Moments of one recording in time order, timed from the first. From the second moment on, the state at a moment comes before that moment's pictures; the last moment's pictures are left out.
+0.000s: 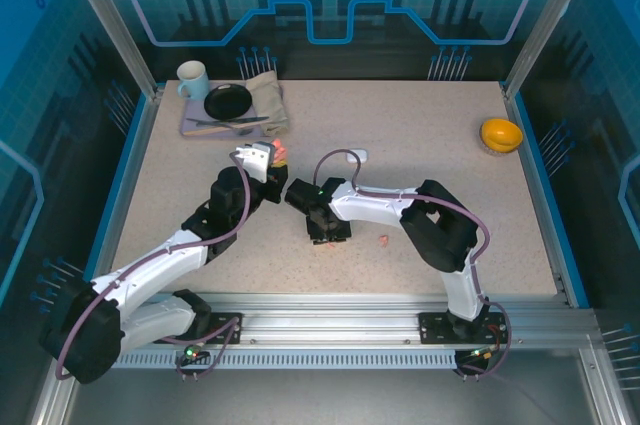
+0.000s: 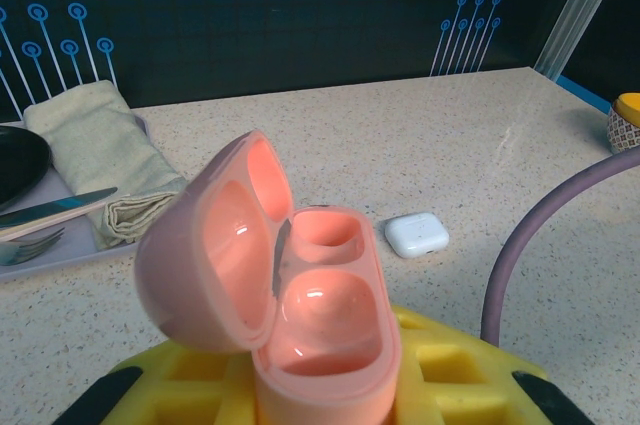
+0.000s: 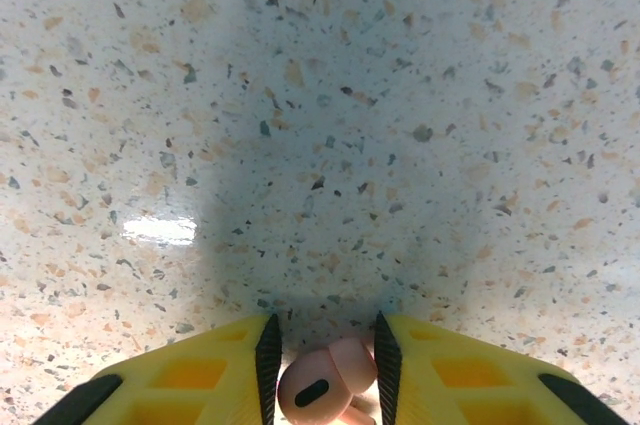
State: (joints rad) left arm -0.52 1.08 0.57 0.26 -0.14 -0.16; right arm 0.95 2.01 1.39 -0.88 0.10 0.87
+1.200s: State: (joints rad) left arm -0.52 1.10 0.57 0.26 -0.13 -0.16; right arm 0.95 1.98 1.35 -0.84 0.10 0.88
